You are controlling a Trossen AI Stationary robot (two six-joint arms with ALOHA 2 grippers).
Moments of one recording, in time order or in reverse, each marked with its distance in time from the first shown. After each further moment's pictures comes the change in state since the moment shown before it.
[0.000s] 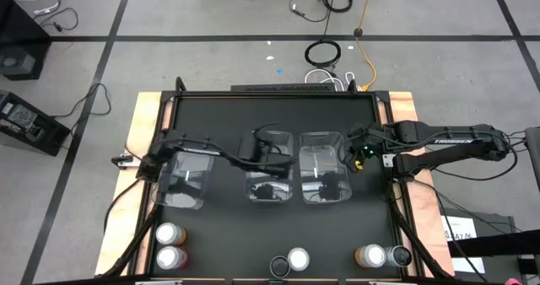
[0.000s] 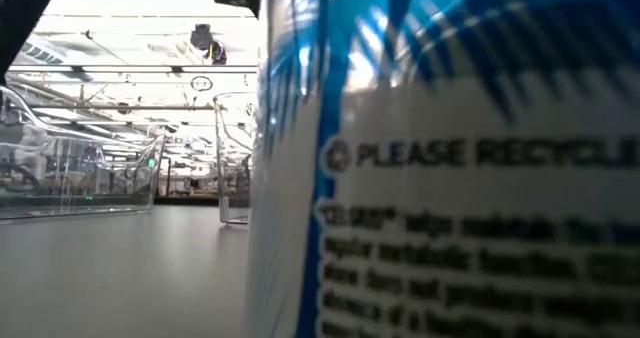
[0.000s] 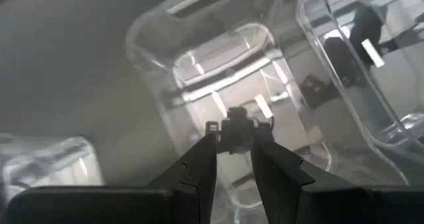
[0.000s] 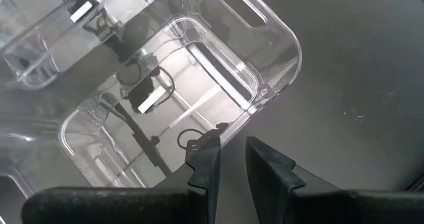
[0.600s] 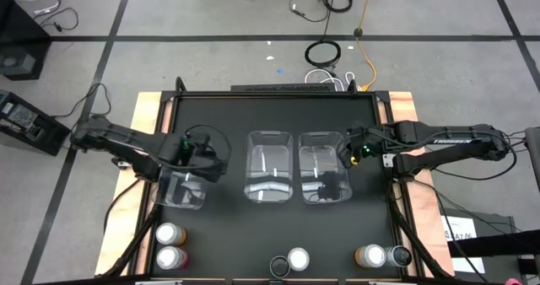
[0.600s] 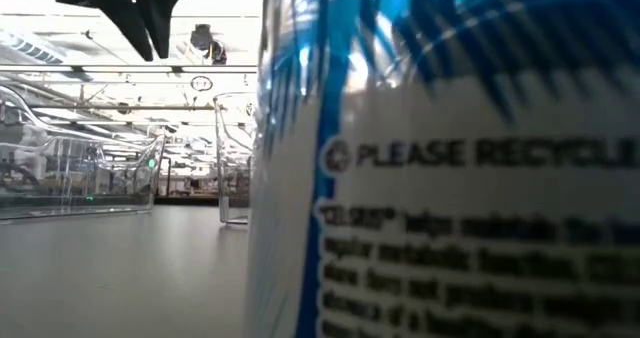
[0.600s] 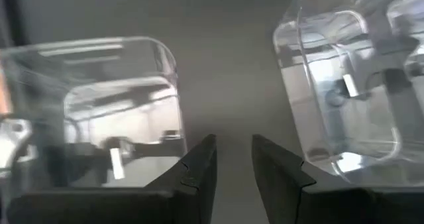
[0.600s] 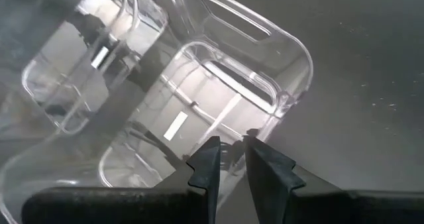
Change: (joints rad) left arm -0.110 -0.730 -0.875 0.194 -0.007 -0.334; right arm -0.001 0.007 0.000 0.073 0.000 0.196
